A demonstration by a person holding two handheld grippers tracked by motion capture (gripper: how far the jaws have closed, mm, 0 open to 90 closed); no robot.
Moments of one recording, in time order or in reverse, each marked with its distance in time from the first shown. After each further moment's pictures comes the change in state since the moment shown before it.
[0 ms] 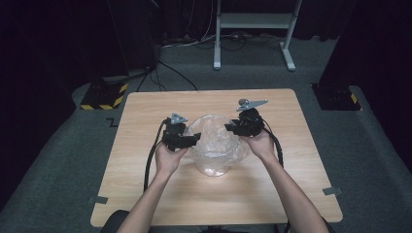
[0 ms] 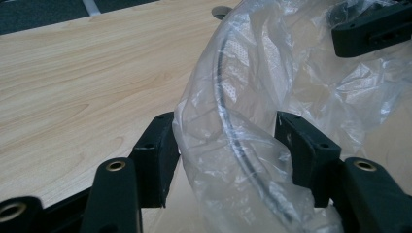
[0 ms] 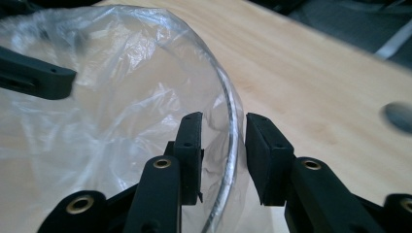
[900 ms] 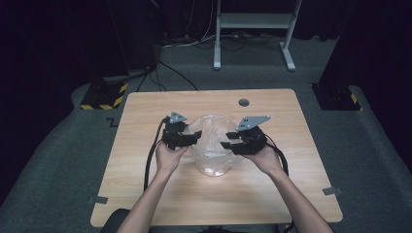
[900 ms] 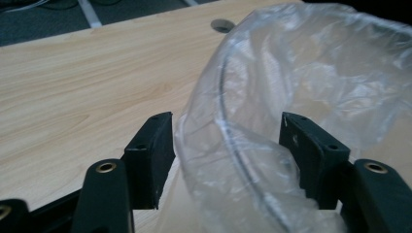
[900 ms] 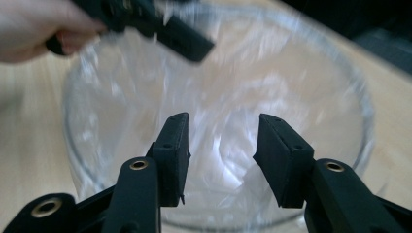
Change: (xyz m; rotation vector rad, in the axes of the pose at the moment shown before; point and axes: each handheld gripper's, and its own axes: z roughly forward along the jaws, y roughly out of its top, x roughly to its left) left arm 0.003 0.001 0.002 -0.035 0.001 -0.009; right arm 0.046 -0.023 -0.034 -0.034 0.135 -0.201
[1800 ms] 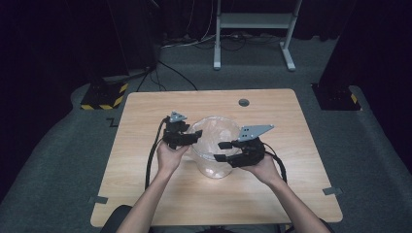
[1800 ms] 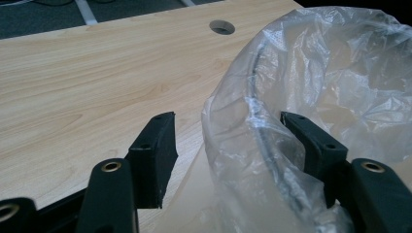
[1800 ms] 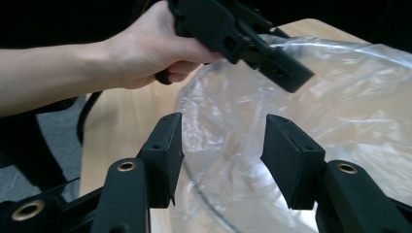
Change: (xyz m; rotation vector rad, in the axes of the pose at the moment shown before) left arm 0.001 0.000 0.005 -0.014 -0.023 -0.029; right arm 0.028 -0.007 -0.007 -0.153 0.223 -0.028
